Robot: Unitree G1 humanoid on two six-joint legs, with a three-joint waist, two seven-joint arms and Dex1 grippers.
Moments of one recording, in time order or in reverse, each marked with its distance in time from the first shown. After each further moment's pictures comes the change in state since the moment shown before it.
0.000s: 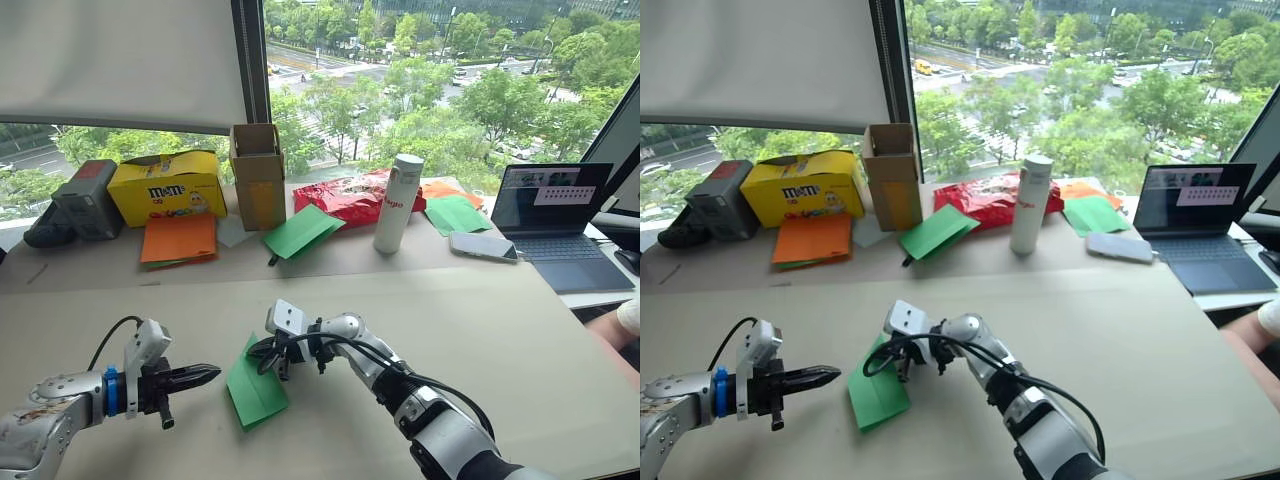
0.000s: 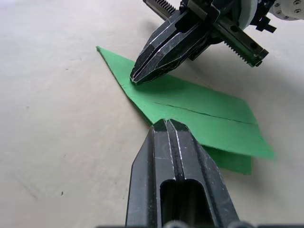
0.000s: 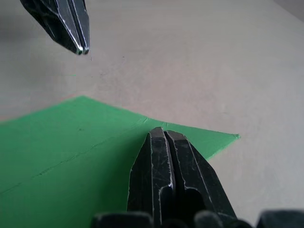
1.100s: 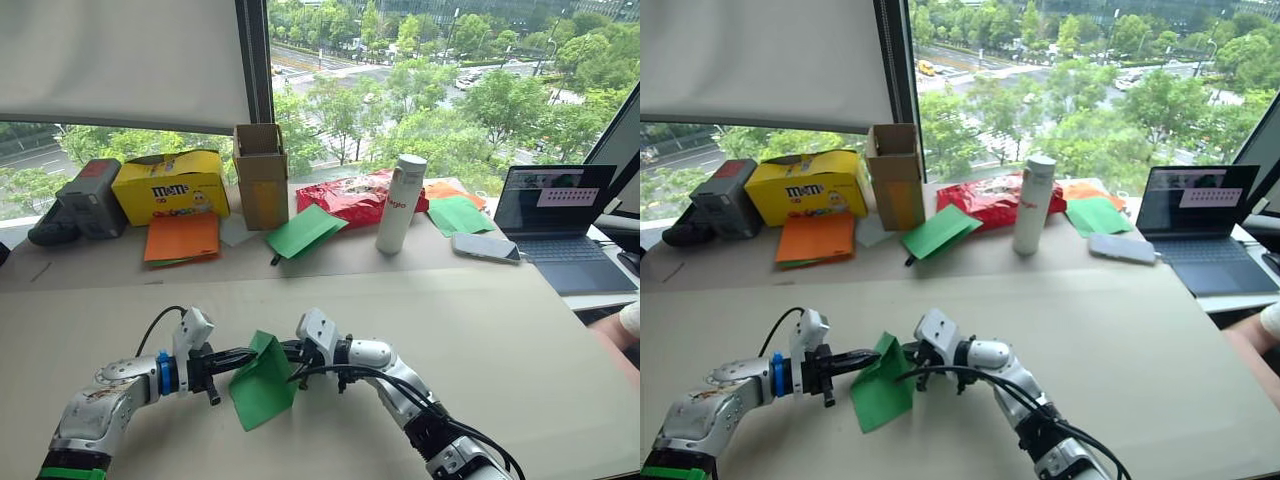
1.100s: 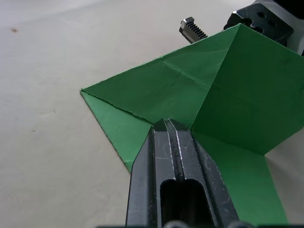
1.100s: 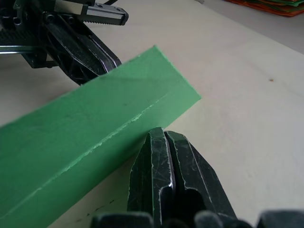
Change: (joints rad) left arm -0.199 -0.198 -0.260 0.121 0.174 -0.091 0.105; right arm 0.291 -0.095 -0.048 -0.422 0.083 0.130 -0.161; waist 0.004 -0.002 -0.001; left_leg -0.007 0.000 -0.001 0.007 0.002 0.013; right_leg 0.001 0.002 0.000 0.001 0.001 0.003
